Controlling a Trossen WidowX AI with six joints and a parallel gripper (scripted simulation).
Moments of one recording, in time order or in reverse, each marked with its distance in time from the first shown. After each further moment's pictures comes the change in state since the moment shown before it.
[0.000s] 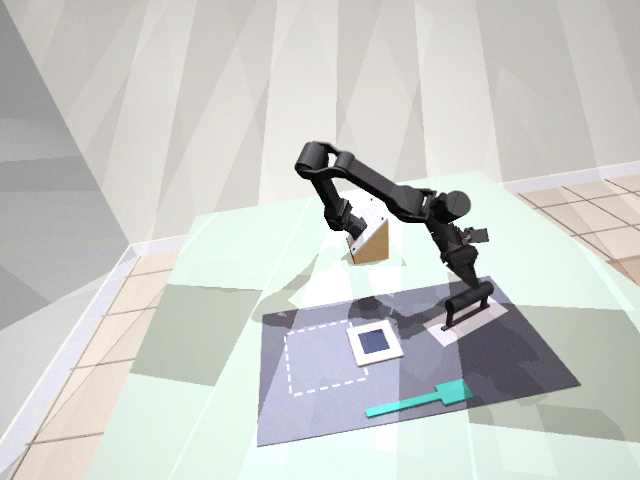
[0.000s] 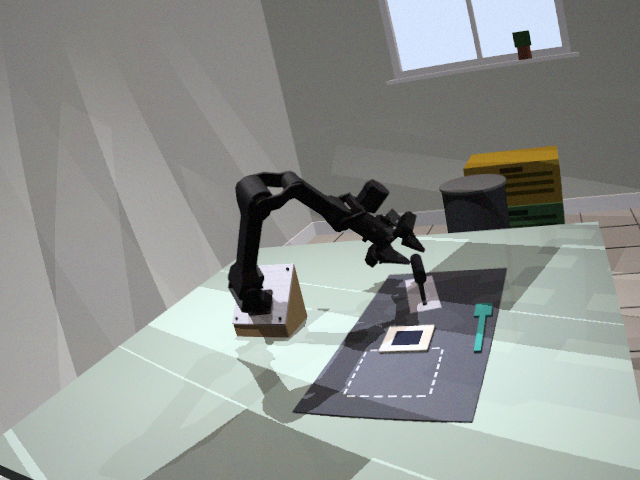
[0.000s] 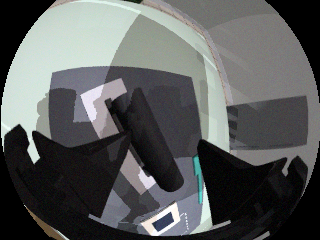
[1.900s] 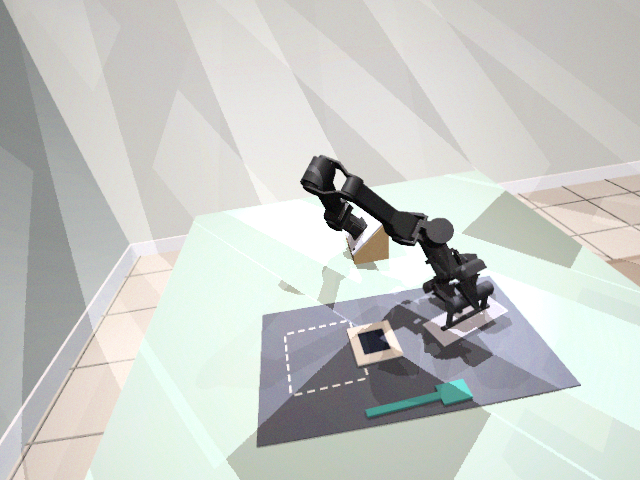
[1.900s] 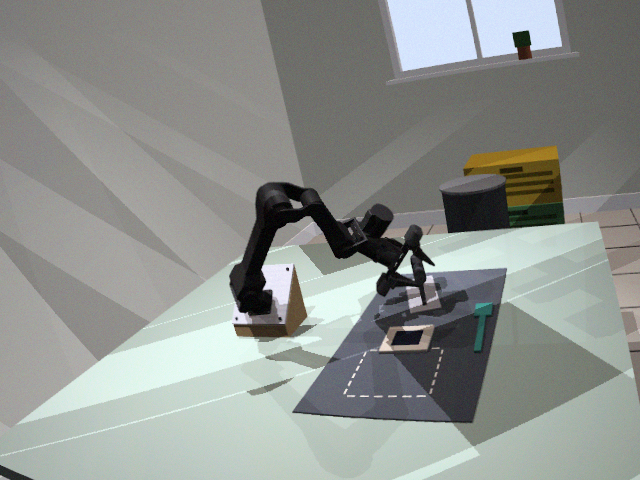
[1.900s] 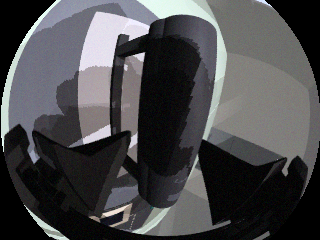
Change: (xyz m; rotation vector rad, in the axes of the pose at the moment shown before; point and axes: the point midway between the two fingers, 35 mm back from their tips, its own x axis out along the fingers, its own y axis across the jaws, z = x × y) arm 0.042 0.003 -0.037 -0.543 0.053 -0.106
